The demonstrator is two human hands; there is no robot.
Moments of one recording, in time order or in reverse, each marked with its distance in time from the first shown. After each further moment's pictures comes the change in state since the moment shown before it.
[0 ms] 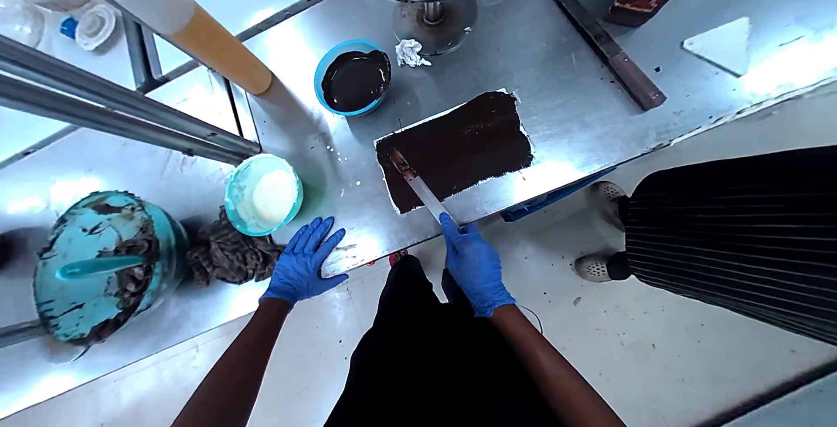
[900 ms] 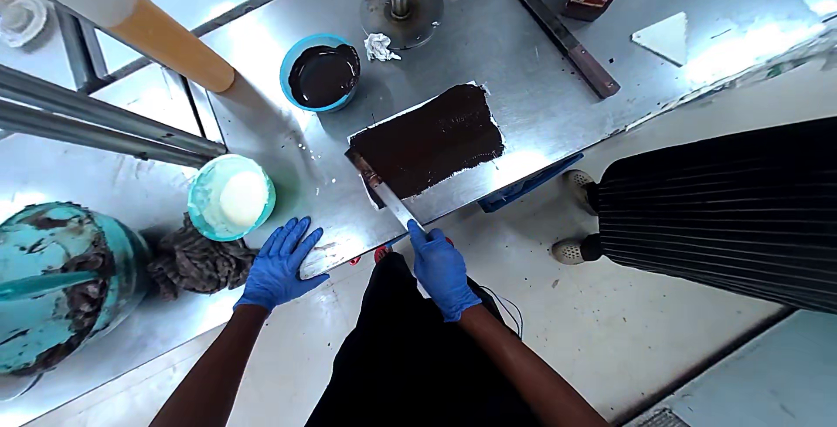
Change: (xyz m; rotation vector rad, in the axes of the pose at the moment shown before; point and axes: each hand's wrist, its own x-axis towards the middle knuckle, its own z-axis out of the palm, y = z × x) left_hand -0.003 -0.006 0.008 0.011 0.031 0.023; right_hand -0.025 -0.015 0.021 0.048 0.052 -0.053
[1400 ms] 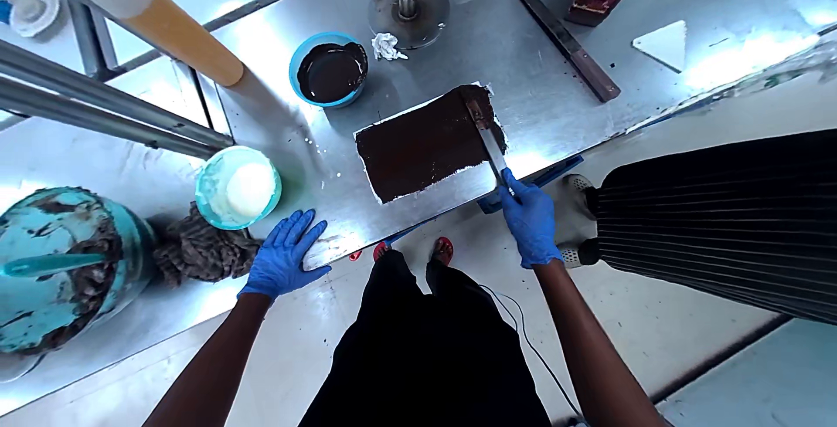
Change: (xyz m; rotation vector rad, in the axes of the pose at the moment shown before) left_hand 0.001 0.002 -0.002 -0.004 -0.002 0.004; right_hand 0.056 0.115 -0.100 0.135 0.165 0.212
